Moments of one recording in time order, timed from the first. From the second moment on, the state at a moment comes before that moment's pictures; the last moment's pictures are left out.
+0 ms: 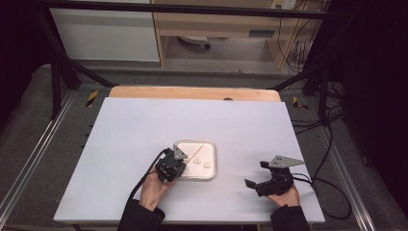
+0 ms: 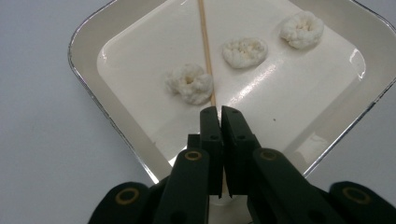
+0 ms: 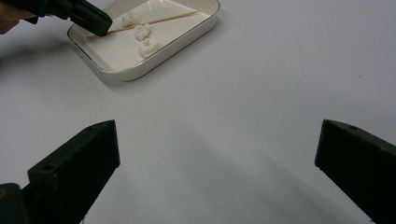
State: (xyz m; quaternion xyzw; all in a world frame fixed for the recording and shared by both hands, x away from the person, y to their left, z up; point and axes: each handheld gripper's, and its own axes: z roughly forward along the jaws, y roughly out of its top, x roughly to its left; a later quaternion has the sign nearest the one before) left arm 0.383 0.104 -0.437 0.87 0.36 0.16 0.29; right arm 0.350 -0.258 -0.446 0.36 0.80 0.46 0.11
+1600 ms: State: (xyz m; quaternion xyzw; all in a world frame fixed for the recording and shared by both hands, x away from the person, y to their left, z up) left arm 0.355 0.106 -0.409 0.86 0.29 0.13 0.39; right arm 0.349 -0.227 -0.432 0.30 0.84 0.42 0.17
